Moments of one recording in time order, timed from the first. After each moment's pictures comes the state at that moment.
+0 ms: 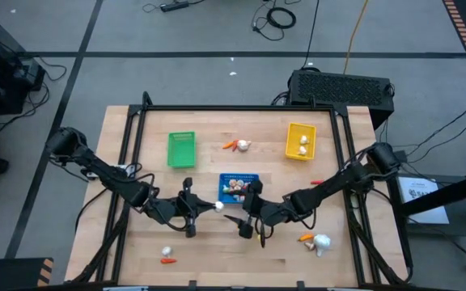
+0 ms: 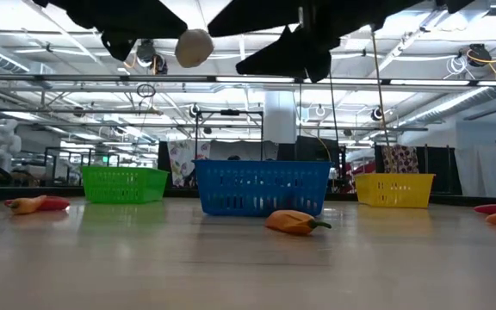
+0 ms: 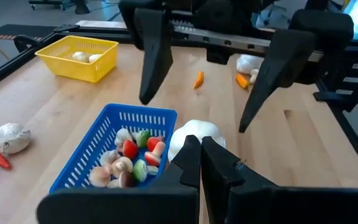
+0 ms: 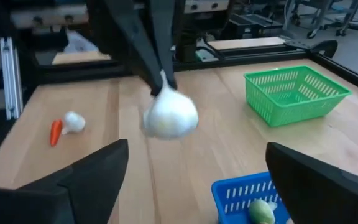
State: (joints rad) left arm -0.55 1.35 0.69 0.23 -0.60 -0.28; right arm 0.41 1.77 1.00 0.39 0.60 0.28
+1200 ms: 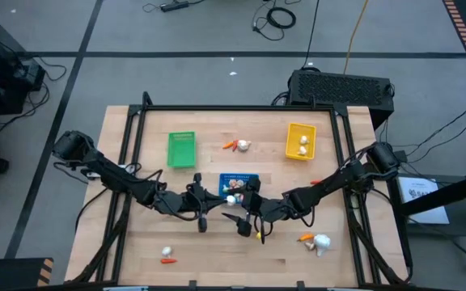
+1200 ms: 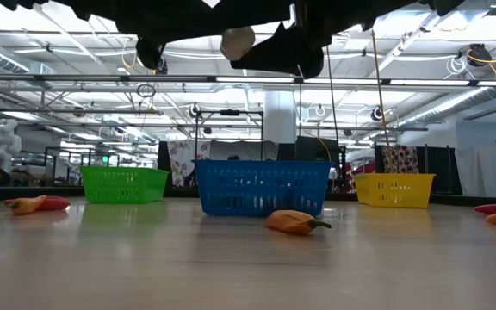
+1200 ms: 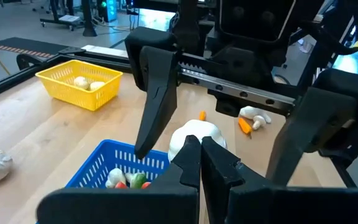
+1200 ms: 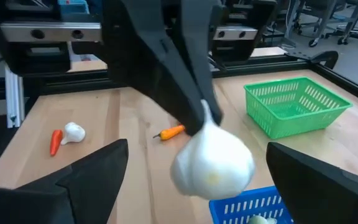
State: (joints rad) left arm -0.46 1.46 0.69 0.53 -0.55 -0.25; right arm 0.39 1.77 1.00 0.44 0.57 0.24
